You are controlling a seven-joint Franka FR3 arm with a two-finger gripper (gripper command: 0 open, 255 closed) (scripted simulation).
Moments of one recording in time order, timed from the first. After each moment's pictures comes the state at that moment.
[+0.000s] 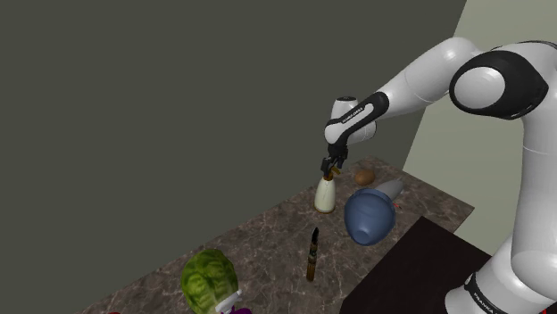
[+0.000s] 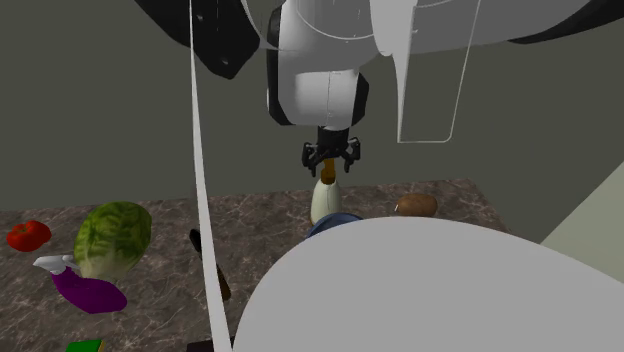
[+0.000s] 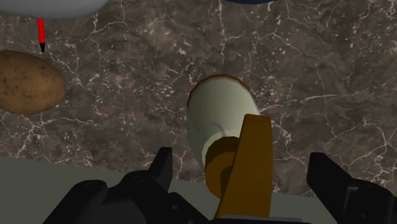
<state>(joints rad) -0.02 0.40 -0.14 -2.04 0.10 2.46 -0.28</state>
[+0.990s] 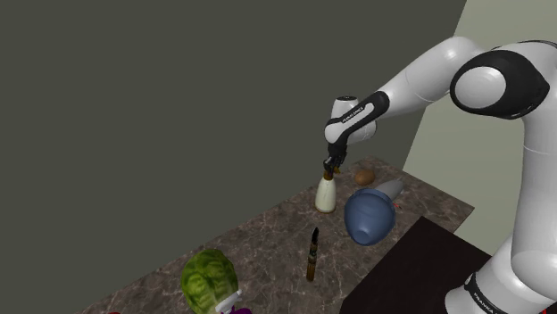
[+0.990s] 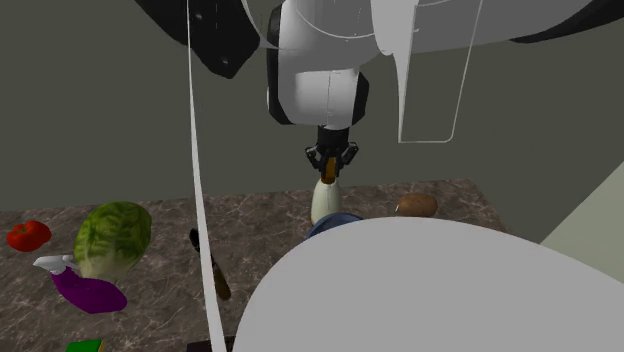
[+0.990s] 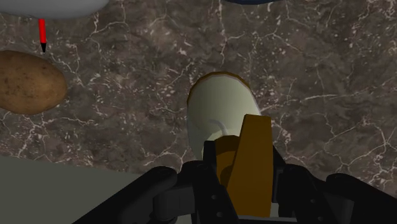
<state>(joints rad) -0.02 0.39 -0.14 -2.04 0.10 2.46 -0.28</state>
